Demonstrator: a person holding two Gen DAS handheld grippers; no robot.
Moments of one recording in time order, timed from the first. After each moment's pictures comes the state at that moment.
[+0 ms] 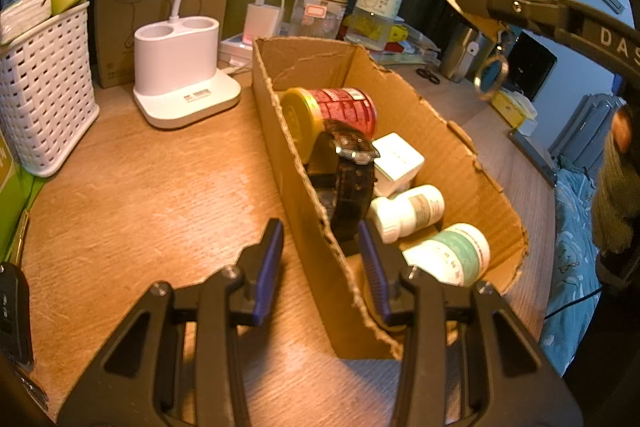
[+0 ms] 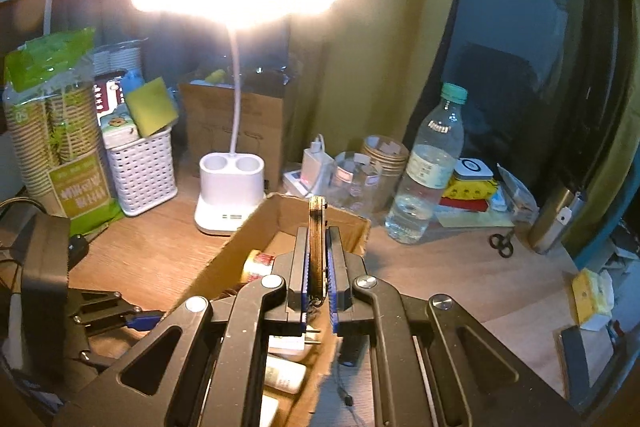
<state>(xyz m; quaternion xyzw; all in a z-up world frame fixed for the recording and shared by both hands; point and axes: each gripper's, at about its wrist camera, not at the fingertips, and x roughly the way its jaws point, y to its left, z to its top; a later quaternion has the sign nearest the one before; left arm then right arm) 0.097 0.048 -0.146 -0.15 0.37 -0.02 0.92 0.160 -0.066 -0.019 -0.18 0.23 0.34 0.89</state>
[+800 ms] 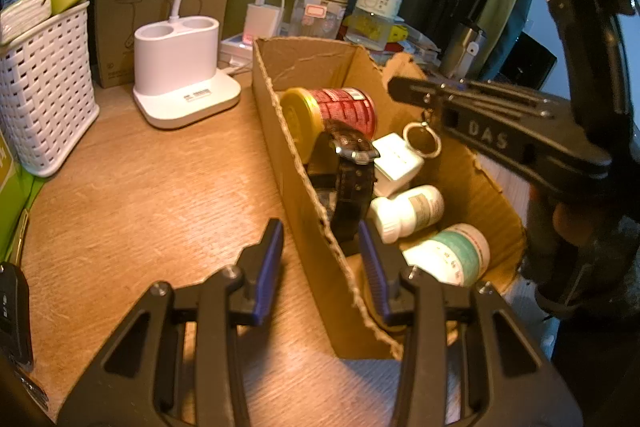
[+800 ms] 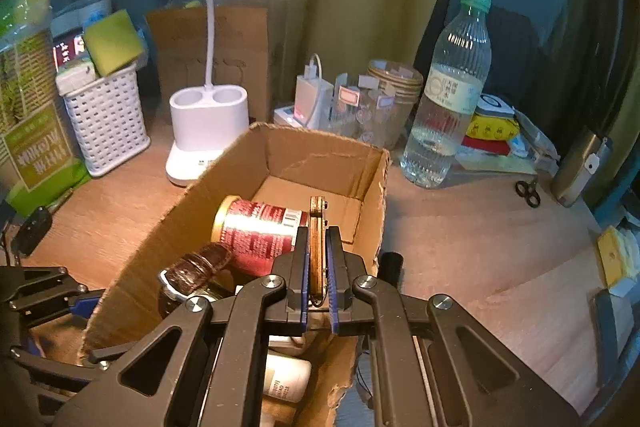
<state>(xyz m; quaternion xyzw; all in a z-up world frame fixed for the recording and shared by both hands) 0.097 0.048 -0.146 -0.15 0.37 -0.02 0.92 0.197 -0.049 -0.089 -0.19 0.31 0.31 0.88</state>
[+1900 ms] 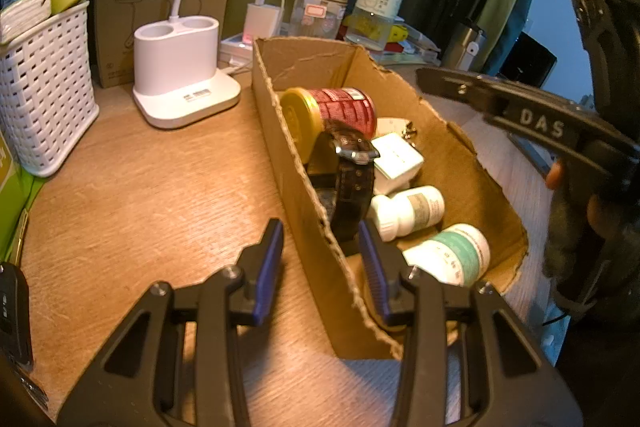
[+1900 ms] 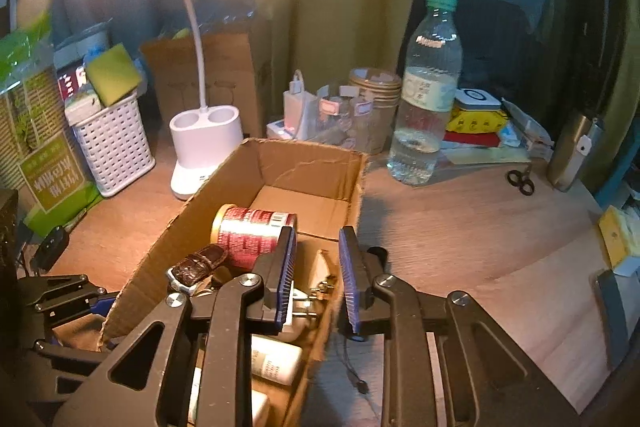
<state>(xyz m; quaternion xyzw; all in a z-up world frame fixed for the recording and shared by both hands) 0.097 0.046 -0.145 -0.15 0.37 -0.02 0.92 0.195 -0.079 -0.070 -0.14 0.31 0.31 0.89</state>
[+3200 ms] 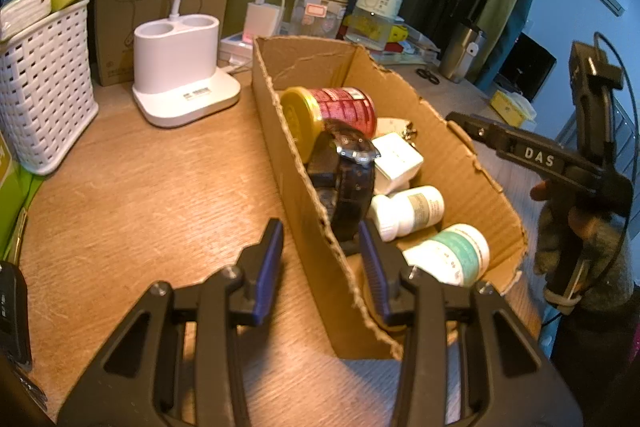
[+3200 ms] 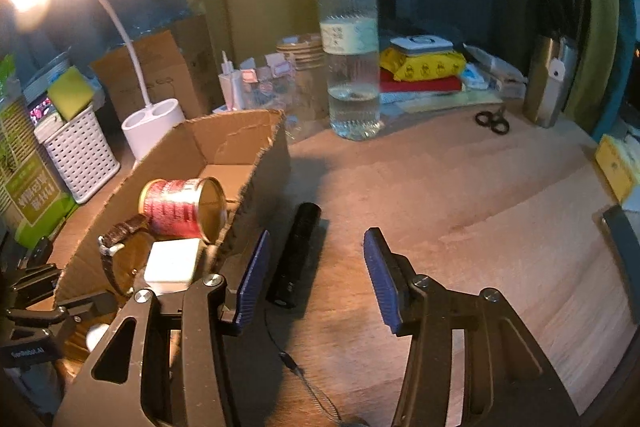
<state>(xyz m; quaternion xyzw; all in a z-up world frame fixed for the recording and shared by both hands) 0.096 0.047 -0.145 -0.15 0.37 -0.02 0.91 0.227 -0.144 -0.104 -0.07 0.35 0.29 0.89</state>
